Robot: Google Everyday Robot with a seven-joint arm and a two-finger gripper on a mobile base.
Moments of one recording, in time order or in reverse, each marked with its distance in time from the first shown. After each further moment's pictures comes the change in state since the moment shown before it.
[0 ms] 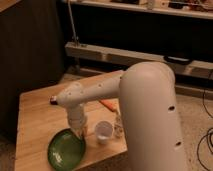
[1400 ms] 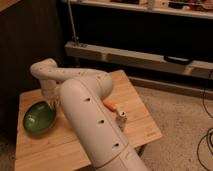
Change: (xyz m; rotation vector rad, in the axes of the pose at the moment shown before) arm -0.233 -0.041 -0.063 -0.045 -0.115 0.088
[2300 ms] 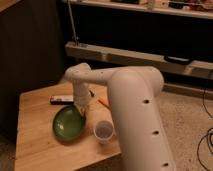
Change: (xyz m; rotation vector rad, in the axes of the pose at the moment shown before) arm 0.194 -0.089 0.002 0.009 0.086 0.128
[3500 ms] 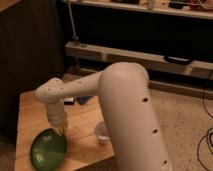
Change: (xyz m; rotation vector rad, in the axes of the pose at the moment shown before) arm -0.014 0.167 0.014 -0.007 -0.012 -0.347
